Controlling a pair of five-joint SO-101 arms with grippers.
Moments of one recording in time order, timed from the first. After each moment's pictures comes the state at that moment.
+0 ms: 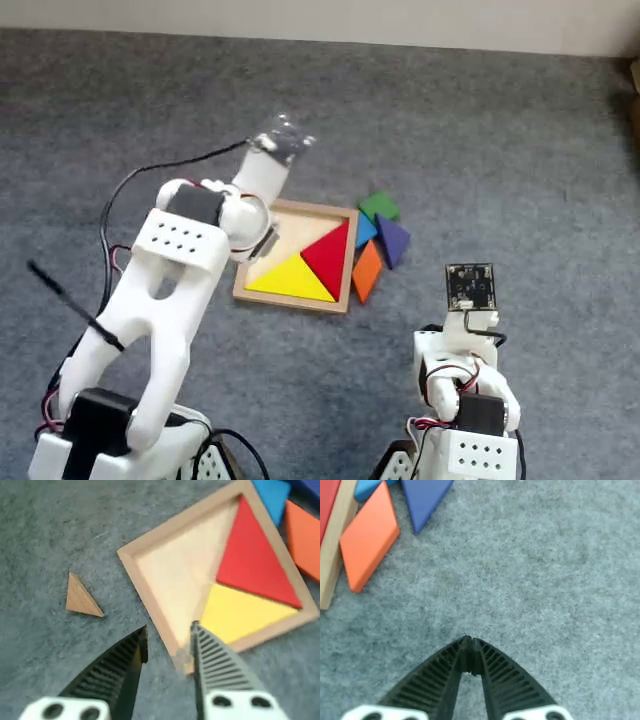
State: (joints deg) left arm 9.3 -14.4 26.8 62.1 -12.7; right arm 2.4 -98.9 96.1 62.3 11.6
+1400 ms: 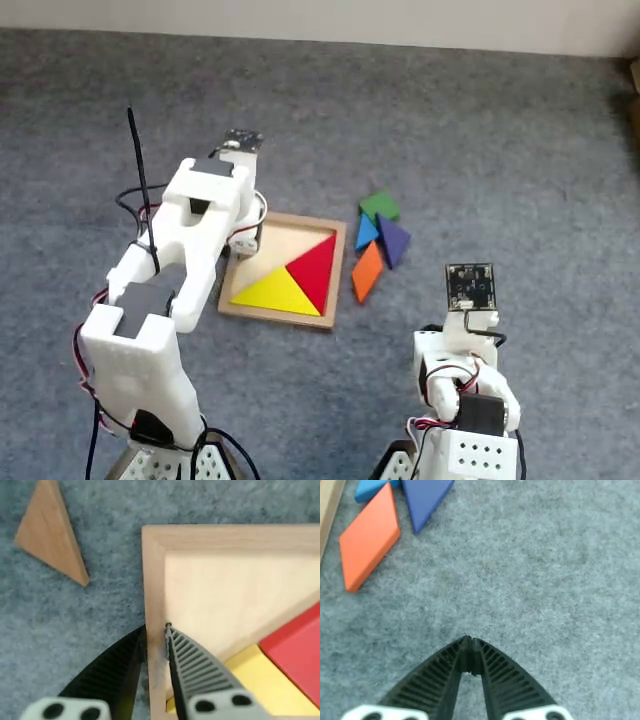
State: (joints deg) left arm 2.3 20.8 9.0 69.1 9.7; right arm 2.4 -98.9 96.1 62.3 11.6
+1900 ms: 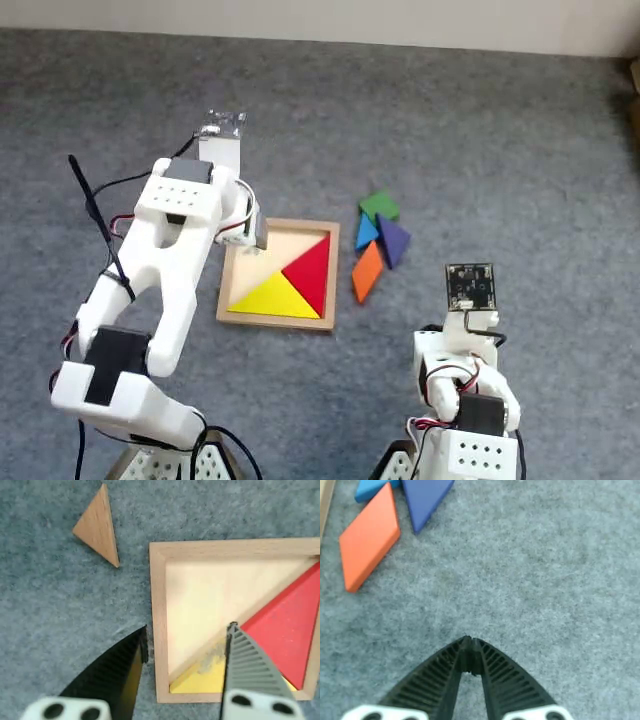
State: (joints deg) left arm 2.2 3.8 15.4 69.8 9.6; right arm 2.4 -98.9 96.1 62.3 11.6
